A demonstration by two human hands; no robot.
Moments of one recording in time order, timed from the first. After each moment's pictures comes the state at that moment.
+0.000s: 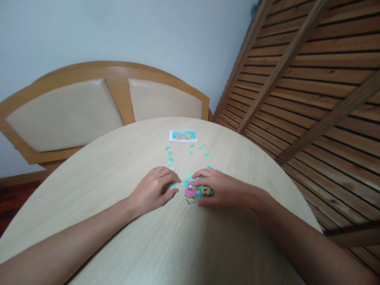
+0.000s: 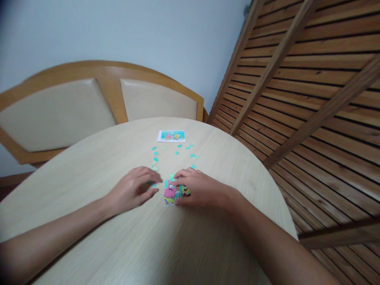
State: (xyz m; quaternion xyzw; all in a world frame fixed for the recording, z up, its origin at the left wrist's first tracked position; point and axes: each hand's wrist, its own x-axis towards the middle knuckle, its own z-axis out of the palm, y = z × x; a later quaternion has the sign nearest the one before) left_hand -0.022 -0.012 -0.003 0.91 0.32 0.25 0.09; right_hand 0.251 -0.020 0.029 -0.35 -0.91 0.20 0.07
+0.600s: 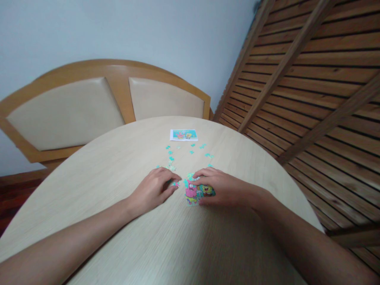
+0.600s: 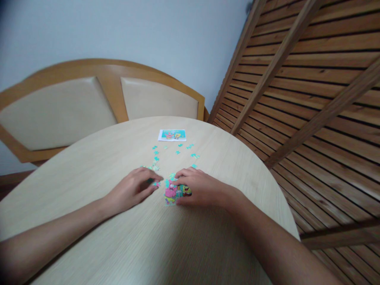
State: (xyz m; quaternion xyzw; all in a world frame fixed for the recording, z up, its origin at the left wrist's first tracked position) left_hand -0.022 -0.013 -0.006 0.89 0.36 0.25 0.15; right_hand 0.251 -0.020 0.031 -0.35 -0.91 0.20 0.07
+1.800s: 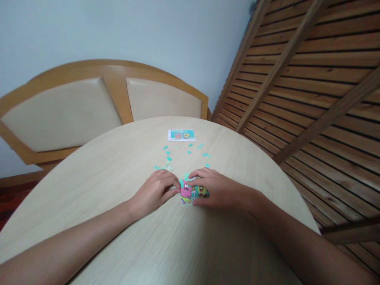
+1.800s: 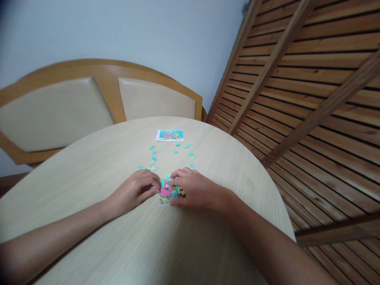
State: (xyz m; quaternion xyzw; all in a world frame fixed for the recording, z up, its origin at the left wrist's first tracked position) left_hand -0.014 -0.013 -0.007 0.90 0.31 0.25 0.18; right_hand 0.243 -0.024 0.028 -0.35 -0.92 0.17 0.08
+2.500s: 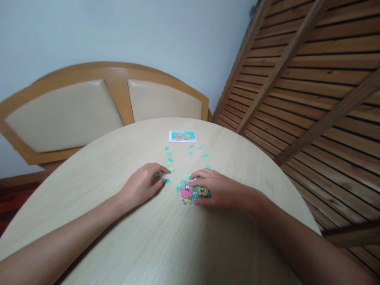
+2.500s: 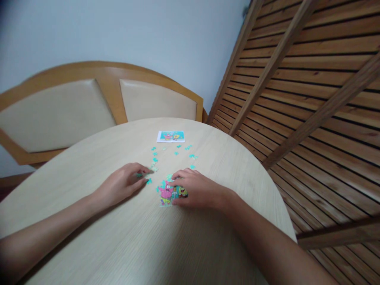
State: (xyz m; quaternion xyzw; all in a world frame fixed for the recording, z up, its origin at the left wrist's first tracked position) left_hand -0.042 -0.003 0.004 0.85 0.46 0.22 0.13; right_hand 0.247 -0.021 0.027 -0.35 -0.92 0.18 0.07
